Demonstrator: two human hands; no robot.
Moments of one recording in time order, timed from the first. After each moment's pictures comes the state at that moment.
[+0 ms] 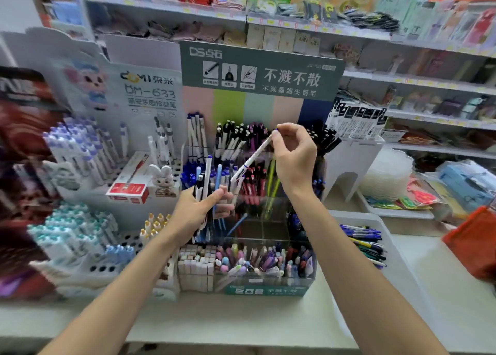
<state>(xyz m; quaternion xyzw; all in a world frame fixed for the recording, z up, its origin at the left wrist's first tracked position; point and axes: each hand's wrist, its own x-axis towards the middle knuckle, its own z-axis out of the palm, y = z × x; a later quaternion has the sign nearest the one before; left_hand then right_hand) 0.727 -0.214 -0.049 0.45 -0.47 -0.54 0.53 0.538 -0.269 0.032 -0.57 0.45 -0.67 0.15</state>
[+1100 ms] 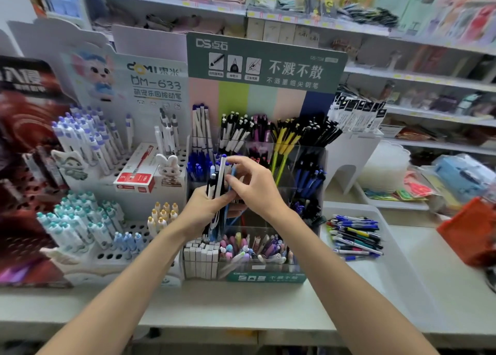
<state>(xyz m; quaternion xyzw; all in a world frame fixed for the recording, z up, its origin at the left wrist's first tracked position) 0.722 -0.200 -0.052 0.40 -0.50 -0.60 0.49 0.578 -0.224 -0.014 -0.77 0.44 -0.41 0.23</state>
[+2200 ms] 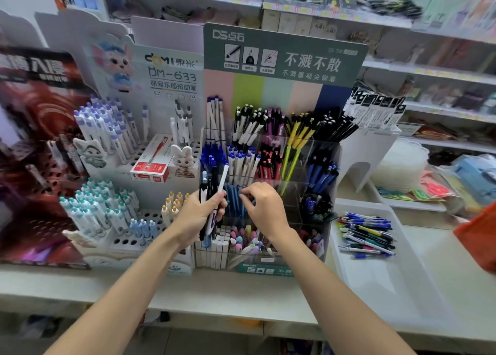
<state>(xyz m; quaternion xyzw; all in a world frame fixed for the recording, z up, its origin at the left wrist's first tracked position) 0.749 -0.177 -0.075 0.47 -0.44 -0.58 0.51 0.576 -0.227 -0.097 -0.81 0.46 -0.37 0.00</state>
